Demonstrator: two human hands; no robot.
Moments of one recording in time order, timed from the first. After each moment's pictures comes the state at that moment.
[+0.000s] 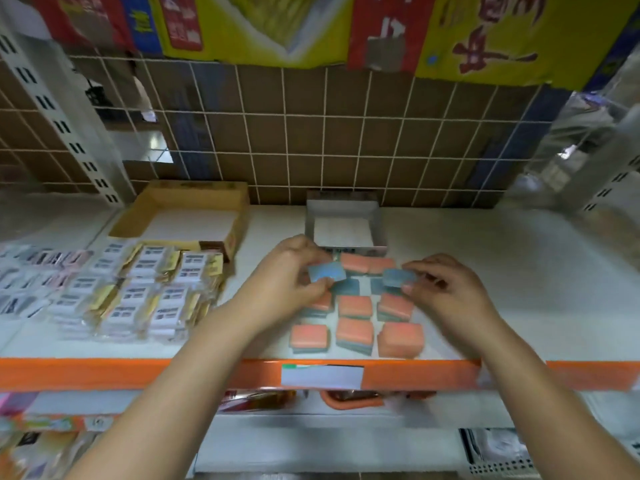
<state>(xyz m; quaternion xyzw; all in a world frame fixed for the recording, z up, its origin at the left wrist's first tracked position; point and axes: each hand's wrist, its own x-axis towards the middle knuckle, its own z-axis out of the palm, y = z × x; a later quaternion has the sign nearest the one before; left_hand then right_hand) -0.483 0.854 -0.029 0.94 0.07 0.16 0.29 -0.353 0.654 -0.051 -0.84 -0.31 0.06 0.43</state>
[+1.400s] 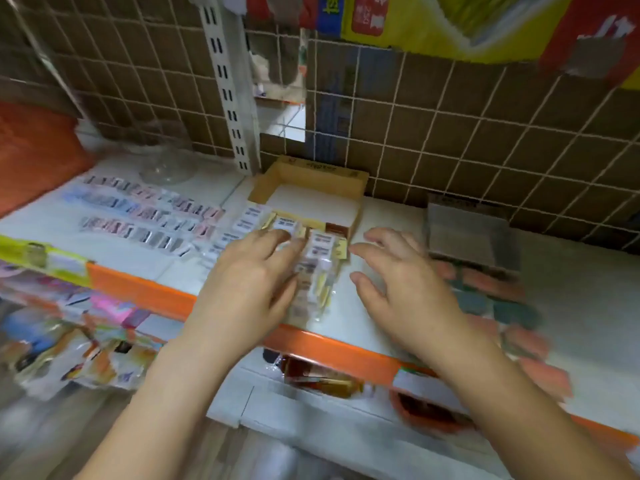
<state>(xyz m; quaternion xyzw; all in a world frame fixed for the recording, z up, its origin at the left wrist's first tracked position) -0.631 0.929 -0.021 0.95 0.21 0.22 0.04 -0.474 0.809 -0.020 -0.77 -0.59 -0.06 0.24</state>
